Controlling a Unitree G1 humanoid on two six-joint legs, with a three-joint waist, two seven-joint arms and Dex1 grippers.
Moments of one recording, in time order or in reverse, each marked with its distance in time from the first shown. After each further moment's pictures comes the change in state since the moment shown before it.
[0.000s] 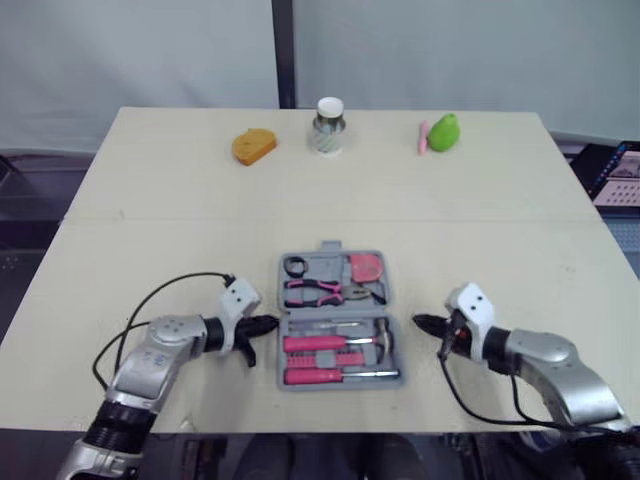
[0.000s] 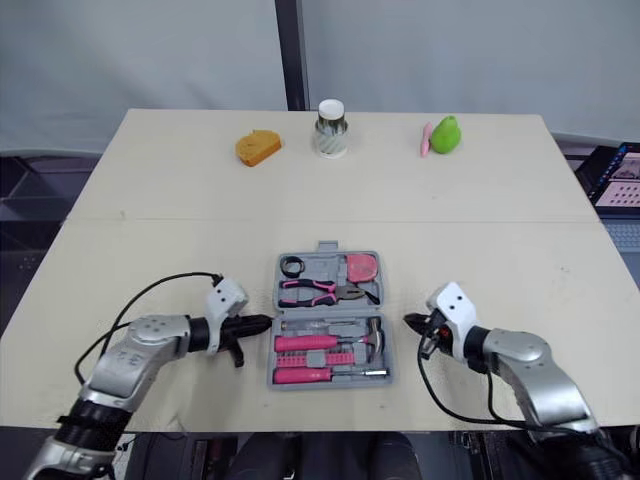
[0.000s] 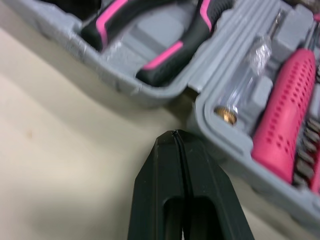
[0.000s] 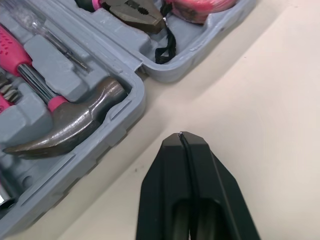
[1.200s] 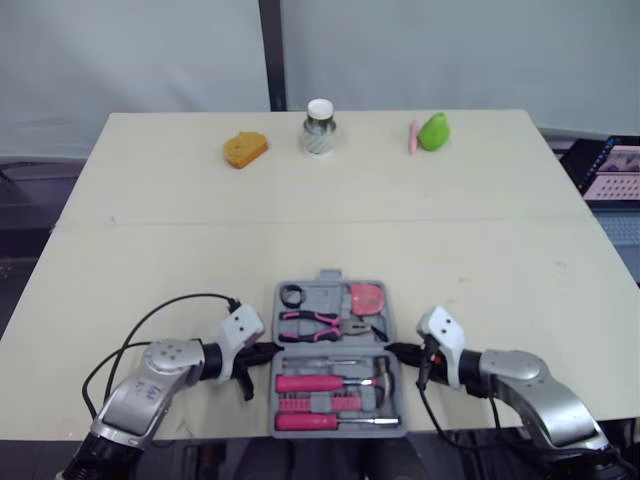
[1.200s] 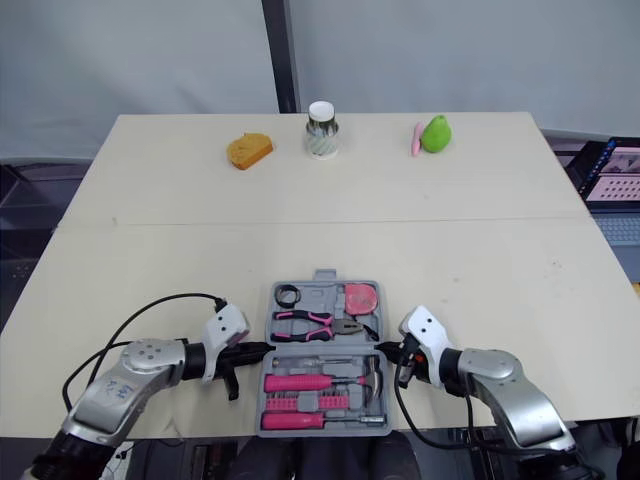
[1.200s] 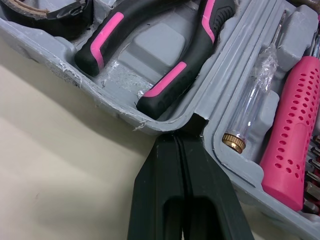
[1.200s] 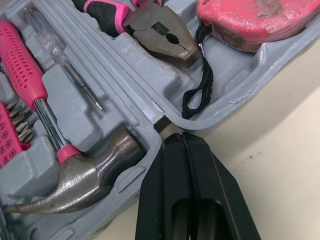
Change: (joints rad) left arm 0.178 0.102 -0.033 -0.206 -0.005 0.064 -0.041; right arm 0.093 0.041 0.054 -0.168 0.001 0.143 0.065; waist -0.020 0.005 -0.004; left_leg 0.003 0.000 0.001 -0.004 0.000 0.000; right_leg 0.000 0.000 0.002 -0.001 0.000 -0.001
